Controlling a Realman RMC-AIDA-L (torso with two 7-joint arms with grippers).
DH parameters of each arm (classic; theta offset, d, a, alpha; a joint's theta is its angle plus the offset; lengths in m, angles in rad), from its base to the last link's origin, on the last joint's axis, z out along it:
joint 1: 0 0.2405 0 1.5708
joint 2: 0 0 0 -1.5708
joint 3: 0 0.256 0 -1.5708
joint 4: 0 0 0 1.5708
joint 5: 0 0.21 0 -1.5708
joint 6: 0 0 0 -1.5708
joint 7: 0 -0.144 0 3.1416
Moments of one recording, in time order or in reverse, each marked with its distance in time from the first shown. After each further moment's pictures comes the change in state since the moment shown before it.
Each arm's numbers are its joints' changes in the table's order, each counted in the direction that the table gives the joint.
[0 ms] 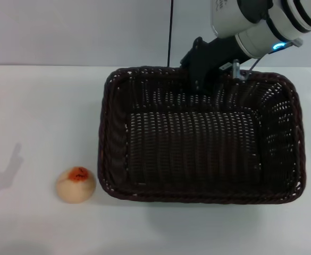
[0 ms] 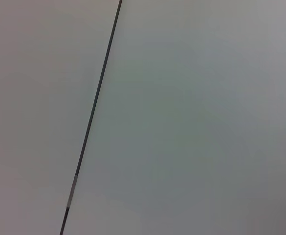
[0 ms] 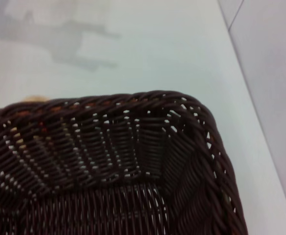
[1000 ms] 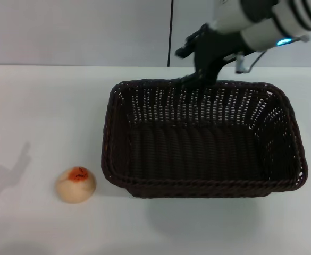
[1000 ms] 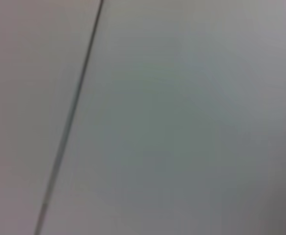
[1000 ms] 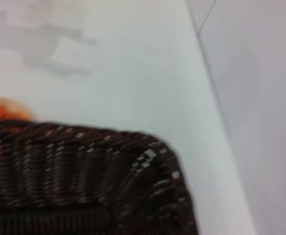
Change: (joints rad) left arm -0.030 -0.004 0.059 0.042 0.000 0.004 0.028; right arm -0.127 -0.001 -0.120 -0.228 0.015 0.056 -0.122
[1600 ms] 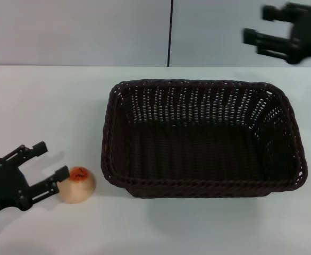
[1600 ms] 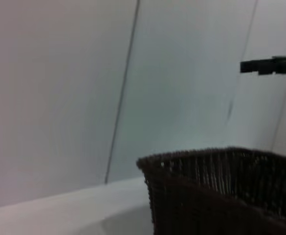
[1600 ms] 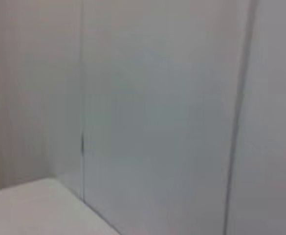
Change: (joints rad) left arm -0.129 0.002 0.631 0.408 0.000 -0.005 0.350; right arm -0.664 -0.004 0.157 -0.310 0.724 0.050 0.076
